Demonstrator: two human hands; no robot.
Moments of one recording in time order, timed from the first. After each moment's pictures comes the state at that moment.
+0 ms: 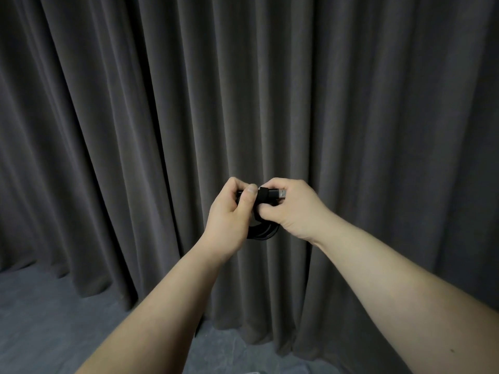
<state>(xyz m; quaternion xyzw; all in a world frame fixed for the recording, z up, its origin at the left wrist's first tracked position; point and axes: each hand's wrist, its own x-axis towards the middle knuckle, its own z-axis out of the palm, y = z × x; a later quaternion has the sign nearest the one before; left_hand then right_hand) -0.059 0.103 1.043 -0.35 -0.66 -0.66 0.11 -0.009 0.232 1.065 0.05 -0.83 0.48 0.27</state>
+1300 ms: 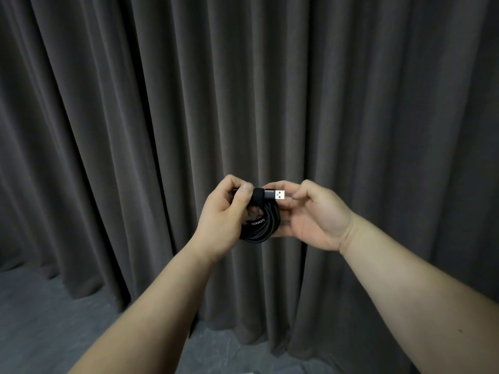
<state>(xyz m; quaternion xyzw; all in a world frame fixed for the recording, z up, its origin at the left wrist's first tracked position) -0.057 0.105 1.048 -0.38 -0.61 -0.69 0.09 -0.006 0.268 1.061 0.14 -0.59 0.79 -0.04</state>
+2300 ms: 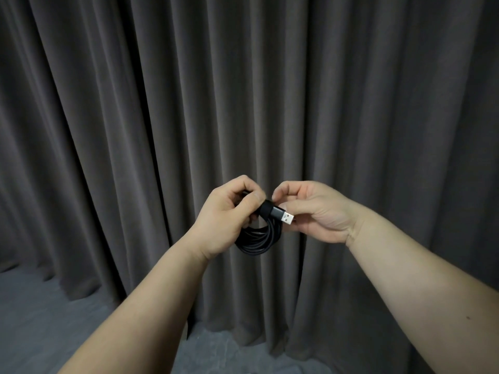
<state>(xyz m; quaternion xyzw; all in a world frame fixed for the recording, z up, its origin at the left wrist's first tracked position) -0.048 0.096 1.063 -0.44 -0.63 -0.64 0.03 0.005 0.272 1.073 0.16 -0.64 0.75 -0.01</state>
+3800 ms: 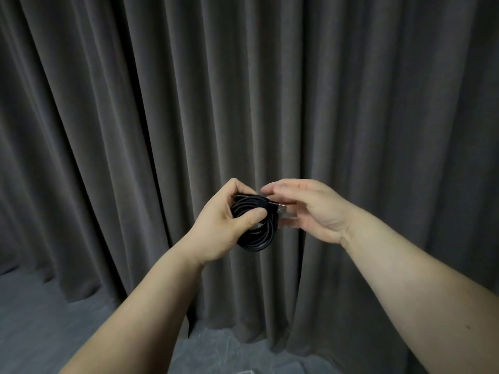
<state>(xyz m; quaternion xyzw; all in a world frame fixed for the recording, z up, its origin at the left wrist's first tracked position) -0.062 0.093 1.046 -0.46 -0.65 -0.60 0.04 0.006 0.267 1.071 0.09 -0.68 0.73 0.05</state>
